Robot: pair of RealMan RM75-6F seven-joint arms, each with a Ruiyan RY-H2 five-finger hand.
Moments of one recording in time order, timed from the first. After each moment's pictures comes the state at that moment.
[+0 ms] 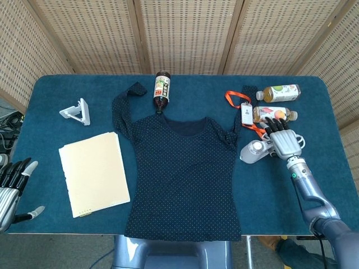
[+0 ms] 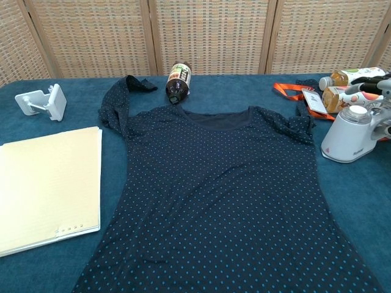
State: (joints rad) left arm -0.05 -0.93 0.03 -1.87 1.62 1.49 0.12; right arm 0.64 -1.65 0.08 -0.54 -1.51 0.95 0.31
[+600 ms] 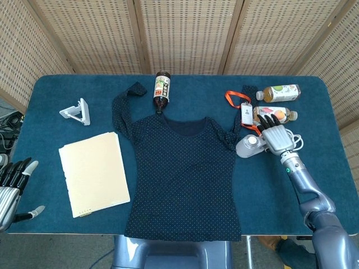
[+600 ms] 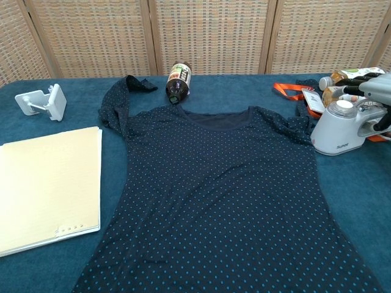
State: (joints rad) left arm -0.06 -0.94 0.03 -1.86 1.60 1.48 0.12; right arm 0.70 -1.76 0.01 -0.28 -1.58 0.93 0.39
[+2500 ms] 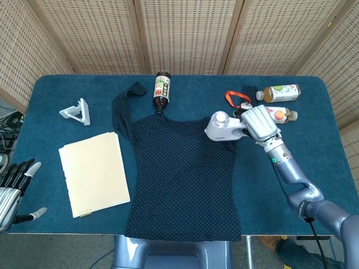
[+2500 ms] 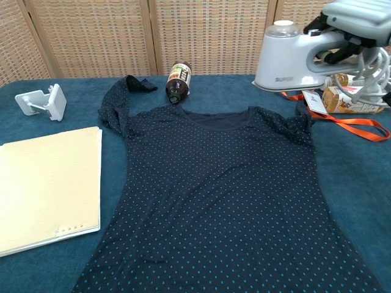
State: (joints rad) left arm -0.07 -0.92 0.04 -1.85 1.63 1.47 0.04; right arm 0.82 -1.50 0.15 -0.91 -1.52 1.15 0.15
